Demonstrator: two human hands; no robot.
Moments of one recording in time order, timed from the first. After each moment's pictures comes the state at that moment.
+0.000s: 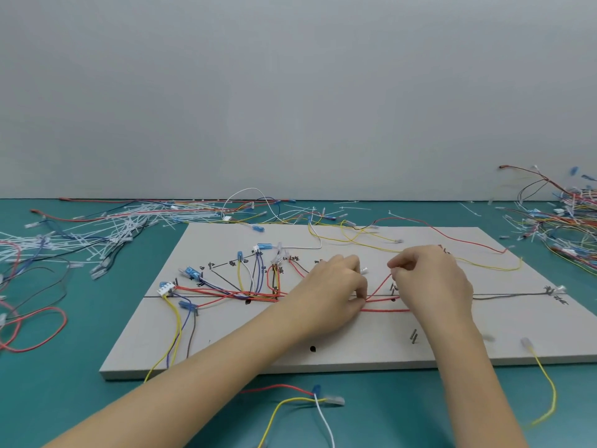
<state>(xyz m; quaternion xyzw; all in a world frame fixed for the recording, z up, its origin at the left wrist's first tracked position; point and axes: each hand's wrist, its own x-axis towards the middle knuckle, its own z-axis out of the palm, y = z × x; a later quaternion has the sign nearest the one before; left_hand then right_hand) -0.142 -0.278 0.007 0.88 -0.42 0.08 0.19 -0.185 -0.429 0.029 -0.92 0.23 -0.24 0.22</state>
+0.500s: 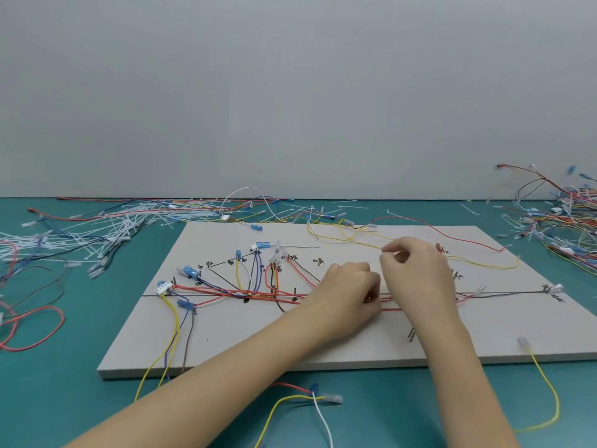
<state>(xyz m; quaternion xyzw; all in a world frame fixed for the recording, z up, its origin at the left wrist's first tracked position) -0.146 -0.302 -0.002 0.87 -0.42 0.10 0.22 -0.182 -0.416 0.032 -0.89 0.19 -0.29 0.30</state>
